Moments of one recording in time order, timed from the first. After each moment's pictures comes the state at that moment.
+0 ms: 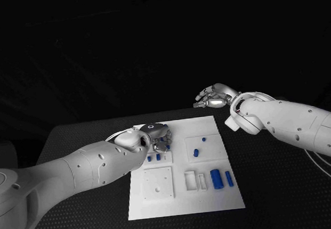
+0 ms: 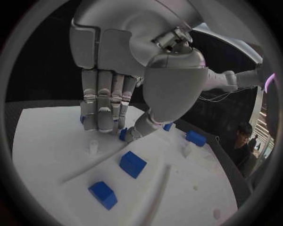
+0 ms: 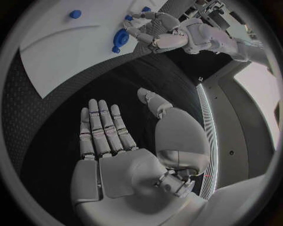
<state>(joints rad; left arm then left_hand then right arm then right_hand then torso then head) 1.19 -0.39 -0.23 0.98 -1.50 -0.28 -0.01 1.20 -0.14 0.57 -0.21 0.14 0.93 0.15 0.21 0.59 1.17 0.08 0.09 0.31 1.17 -0.03 1.12 0.63 0.04 0.96 -0.12 0.78 1.31 1.25 -0.56 -0.04 1.00 -0.87 -0.26 0.09 0.95 -0.18 0.55 -0.16 0.37 0.68 0.19 0.33 0.39 0.93 0.20 0.17 0.07 0.76 0.20 0.39 0.32 0.16 0.46 0.22 0.18 1.19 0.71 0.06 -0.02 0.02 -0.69</state>
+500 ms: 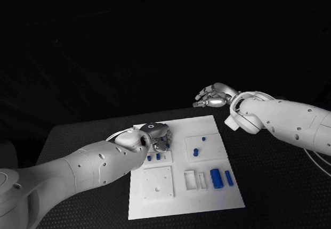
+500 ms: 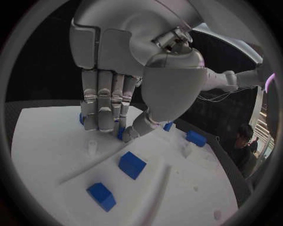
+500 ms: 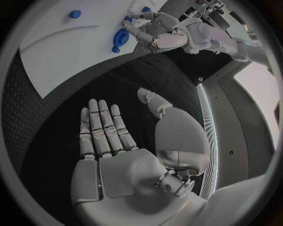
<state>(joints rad) 1.19 -0.38 -0.23 0.97 -1.50 -0.28 0.00 1.22 -0.12 0.58 -0.24 0.16 0.98 0.12 0.24 0.58 1.22 0.07 0.08 0.31 1.18 -0.04 1.12 0.63 0.04 0.95 -0.13 0.78 1.31 1.25 -0.56 -0.04 1.00 -0.87 -0.26 0.09 0.95 -0.18 0.55 -0.16 0.37 0.68 0.19 0.33 0.39 0.93 0.20 0.17 0.07 0.76 0.20 0.39 0.32 0.16 0.46 0.22 0.18 1.19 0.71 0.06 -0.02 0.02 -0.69</state>
